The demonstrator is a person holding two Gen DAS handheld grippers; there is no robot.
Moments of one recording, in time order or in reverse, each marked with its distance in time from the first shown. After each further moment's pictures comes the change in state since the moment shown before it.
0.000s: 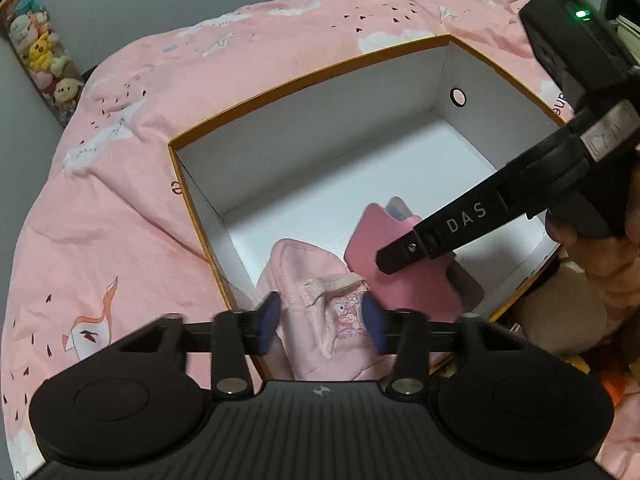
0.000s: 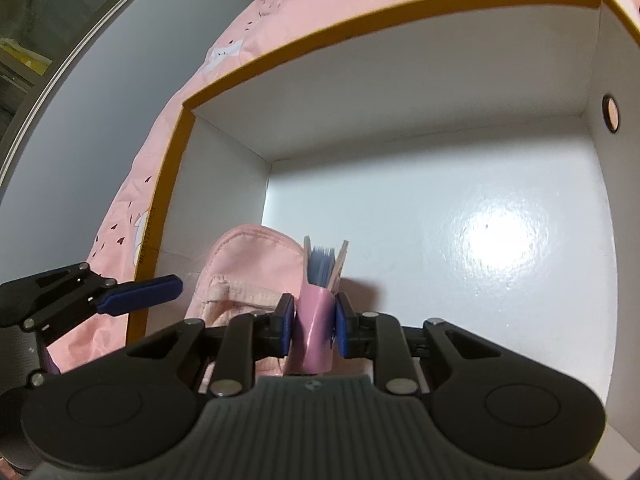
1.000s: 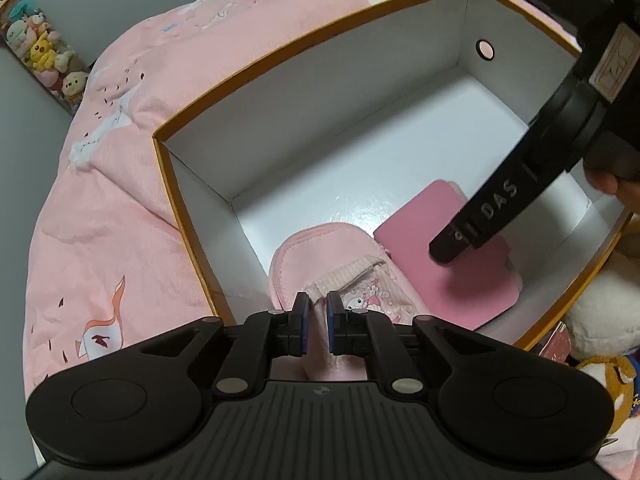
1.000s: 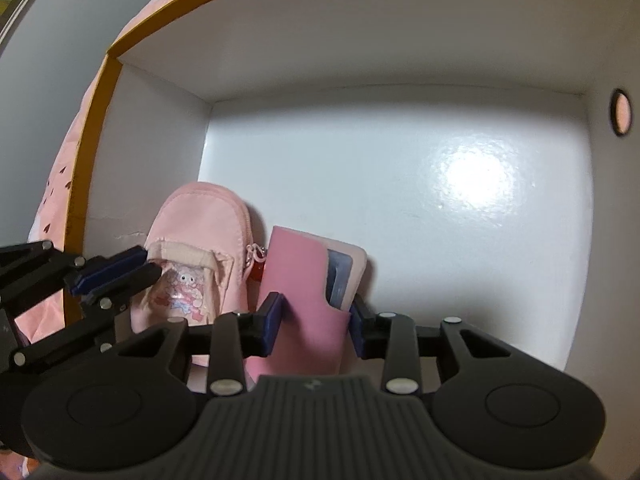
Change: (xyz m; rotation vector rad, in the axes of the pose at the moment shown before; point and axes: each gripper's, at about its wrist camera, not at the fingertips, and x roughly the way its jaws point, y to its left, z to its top) left arm 0.034 -0.011 0.013 0.049 0.116 0.099; right arm 0.030 -0.015 0.029 -0.049 0.256 -0.115
